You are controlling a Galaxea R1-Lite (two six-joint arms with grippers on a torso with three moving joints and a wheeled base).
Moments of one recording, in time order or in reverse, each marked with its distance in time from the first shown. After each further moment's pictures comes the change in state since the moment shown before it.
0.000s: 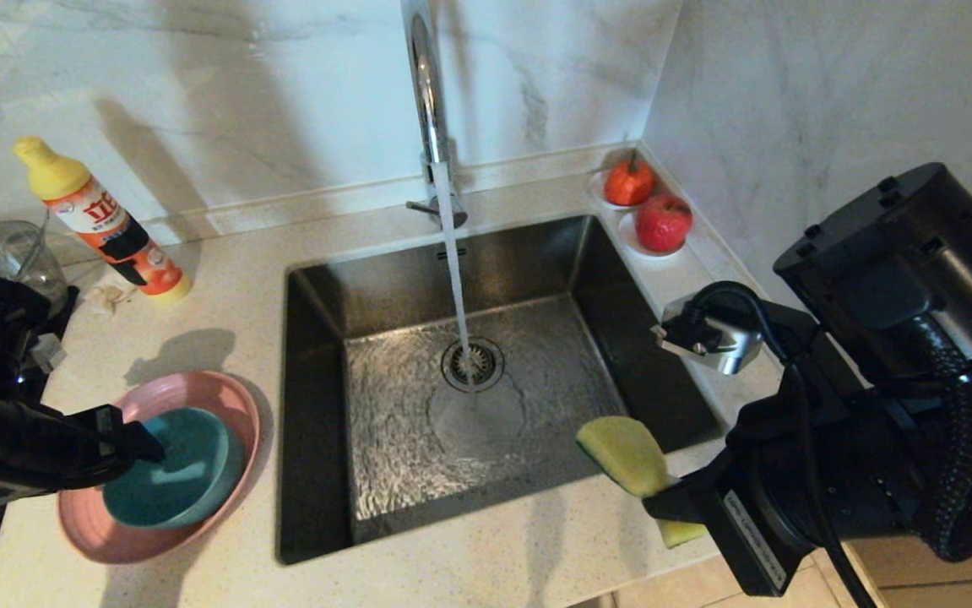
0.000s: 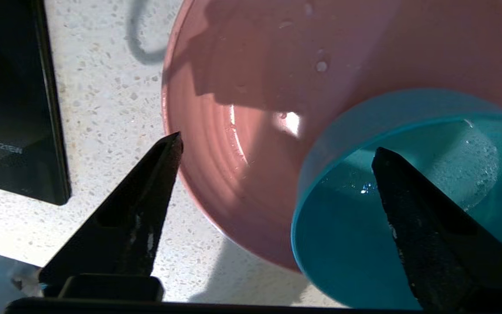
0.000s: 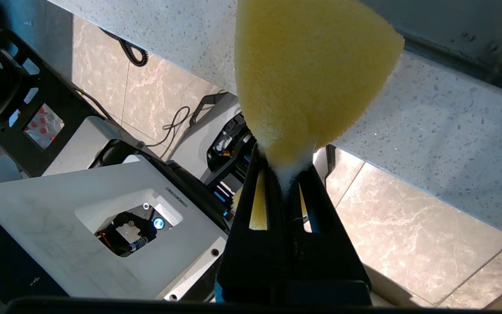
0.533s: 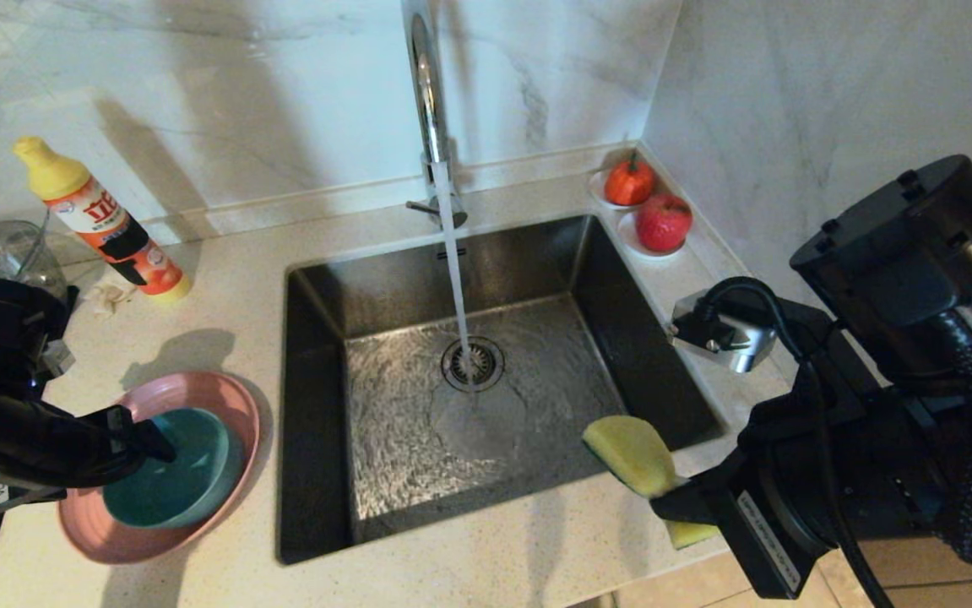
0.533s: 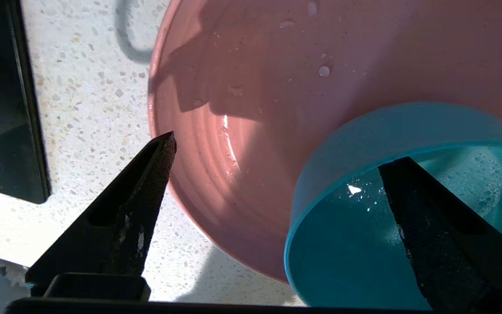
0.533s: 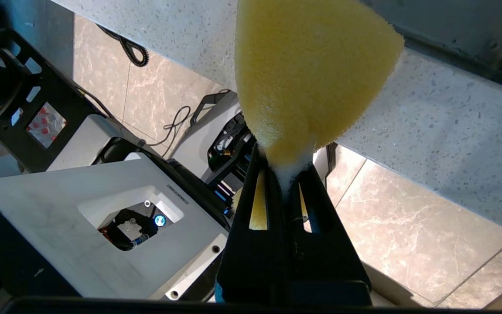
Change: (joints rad) left arm -0.001 0.043 -0.013 0.002 -0.010 -0.051; right arm 0.000 -0.016 -0.003 0.014 0.000 0.003
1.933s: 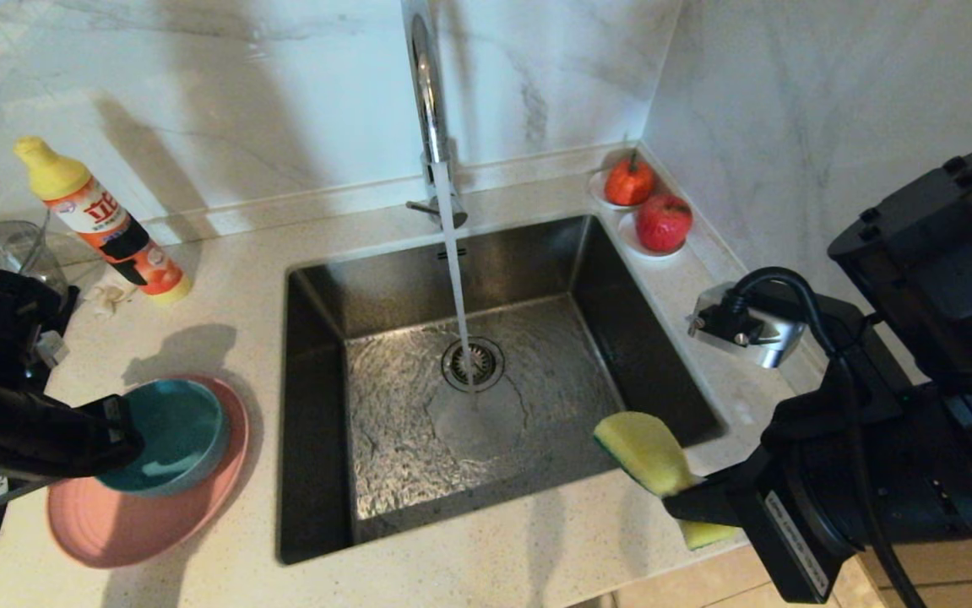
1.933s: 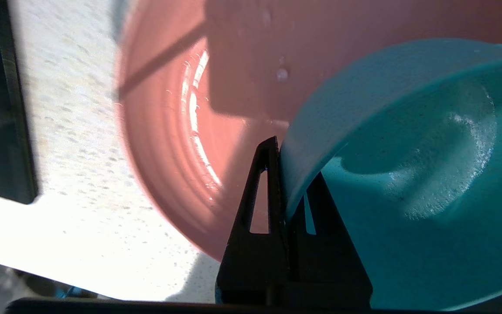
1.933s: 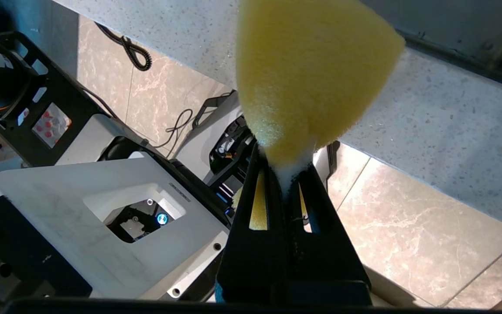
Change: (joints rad) left arm -0.001 -0.017 -0.027 0.012 -0.013 -0.024; right arm 0.000 -0.031 0.012 0.004 0.001 0.003
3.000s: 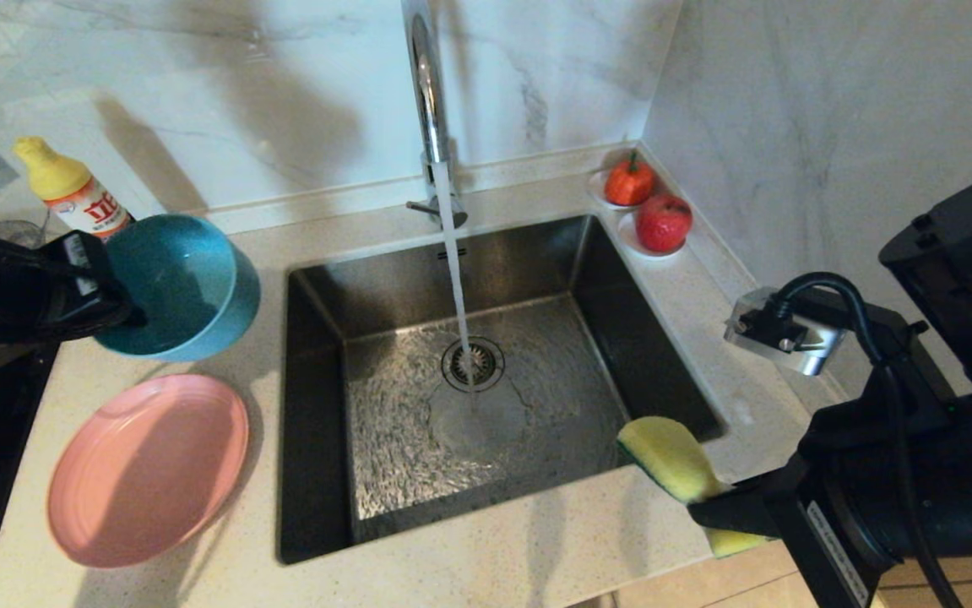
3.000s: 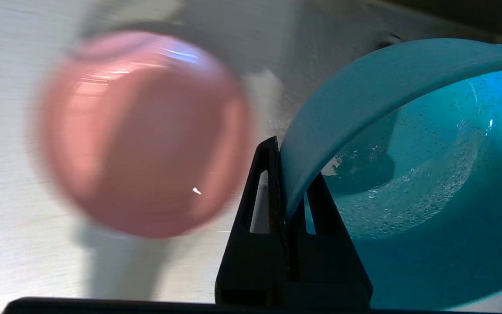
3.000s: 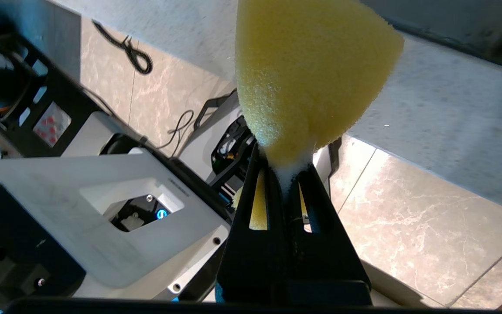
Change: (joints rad) left arm -0.275 -0.149 -0.413 0.253 -0.030 -0.173; right arm -0.030 -0.056 0.057 -0.014 0.011 0.007
